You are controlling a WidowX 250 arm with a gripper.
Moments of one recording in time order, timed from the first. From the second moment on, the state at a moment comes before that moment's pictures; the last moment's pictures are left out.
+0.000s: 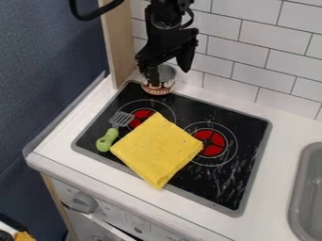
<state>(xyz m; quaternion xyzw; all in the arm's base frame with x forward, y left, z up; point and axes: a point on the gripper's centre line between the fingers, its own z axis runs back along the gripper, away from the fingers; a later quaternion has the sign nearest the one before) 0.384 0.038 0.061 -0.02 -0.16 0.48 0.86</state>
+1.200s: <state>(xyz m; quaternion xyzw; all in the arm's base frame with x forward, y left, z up) 0.311 0.023 -0.013 0.04 -0.05 0.47 0.88</state>
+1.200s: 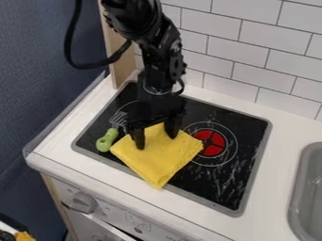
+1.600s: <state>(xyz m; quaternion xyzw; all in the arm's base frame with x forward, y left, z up) 0.327 0.026 -0.017 0.05 -0.05 0.47 0.88</state>
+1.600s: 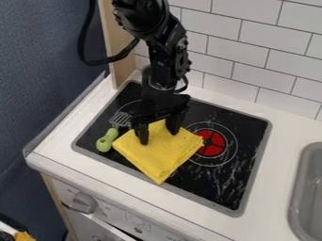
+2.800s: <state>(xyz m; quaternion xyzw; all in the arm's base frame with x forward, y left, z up) 0.392 -0.066 -0.021 -0.03 -0.05 0.39 0.92</state>
